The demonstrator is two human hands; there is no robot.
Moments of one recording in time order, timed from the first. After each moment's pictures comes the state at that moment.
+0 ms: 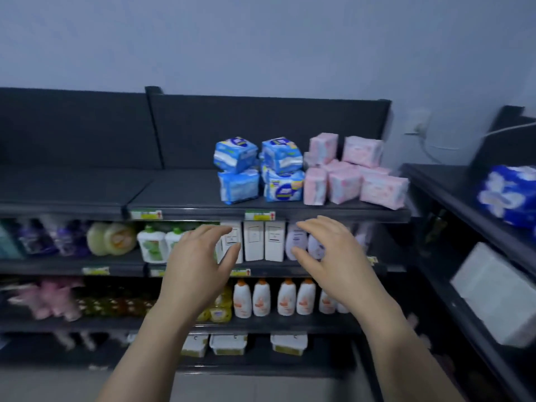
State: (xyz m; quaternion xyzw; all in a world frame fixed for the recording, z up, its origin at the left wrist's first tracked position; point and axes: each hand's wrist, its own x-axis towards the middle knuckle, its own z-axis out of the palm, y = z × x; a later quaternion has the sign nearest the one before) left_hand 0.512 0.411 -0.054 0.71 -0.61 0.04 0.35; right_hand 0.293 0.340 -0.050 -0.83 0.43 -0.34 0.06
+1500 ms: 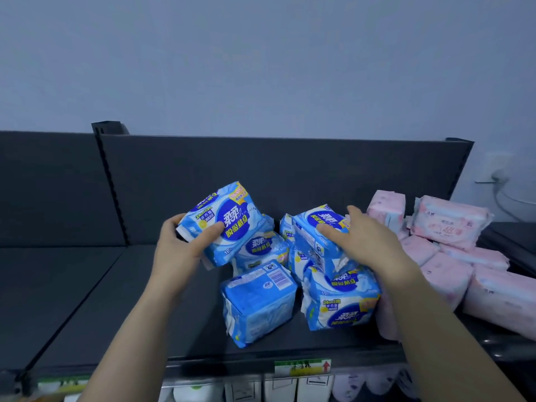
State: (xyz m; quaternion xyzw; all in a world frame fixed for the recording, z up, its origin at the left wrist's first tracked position) left_hand 0.706 0.031 -0.038 0.55 -0.37 -0.33 0.67; right_hand 0.426 -0.057 -0.005 -0.72 0.67 -0.17 0.06
